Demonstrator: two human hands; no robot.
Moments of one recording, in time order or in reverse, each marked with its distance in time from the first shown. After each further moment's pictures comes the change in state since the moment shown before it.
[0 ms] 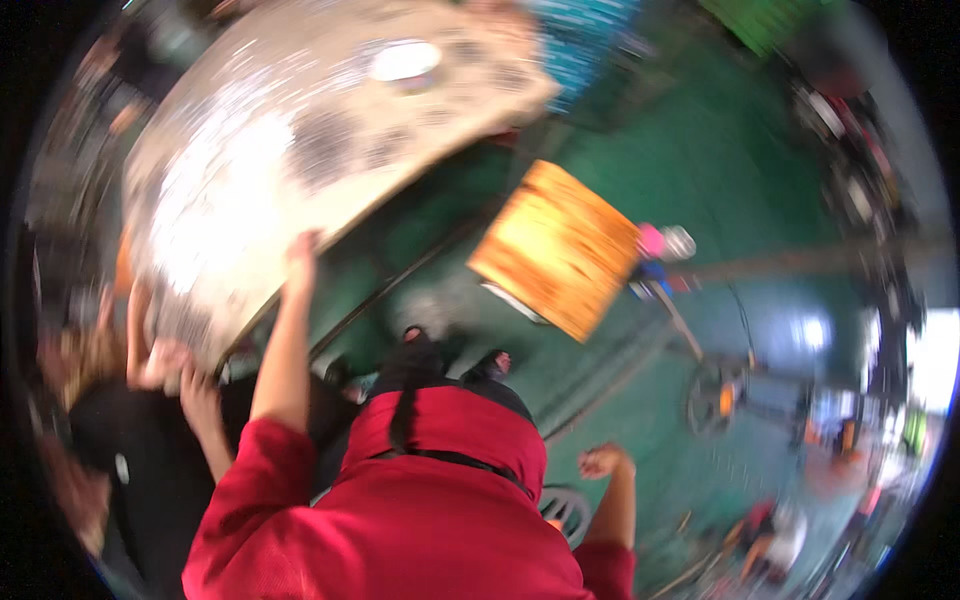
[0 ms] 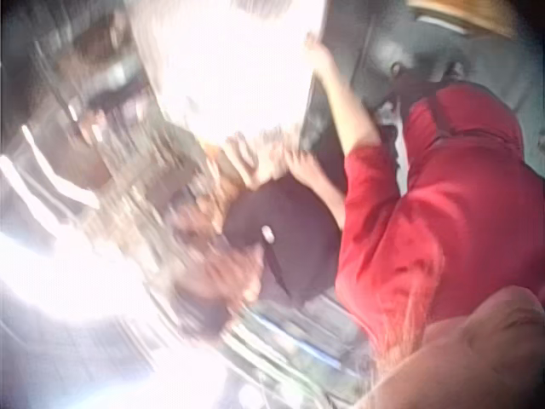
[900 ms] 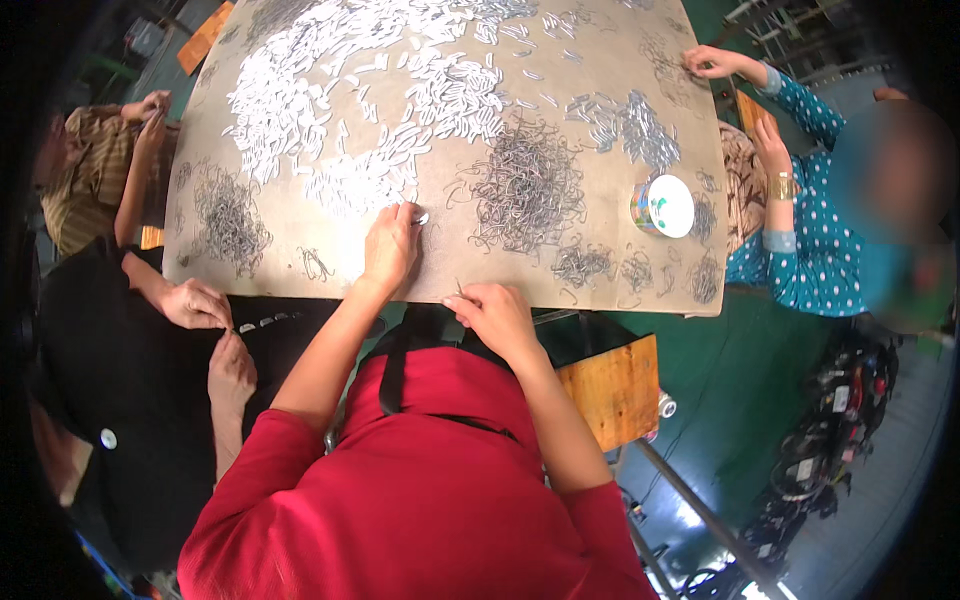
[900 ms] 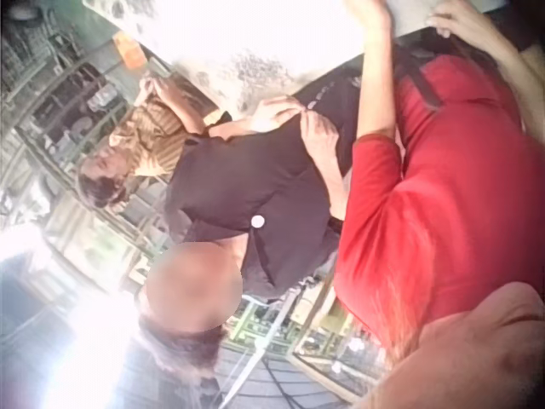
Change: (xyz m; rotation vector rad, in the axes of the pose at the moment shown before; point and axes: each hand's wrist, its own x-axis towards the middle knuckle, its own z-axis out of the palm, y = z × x) left_hand 0.041 -0.001 -0.034 0.262 0.306 -0.134; right_hand -0.152 -0.522 0.386 -1.194 -0.002 -1.132
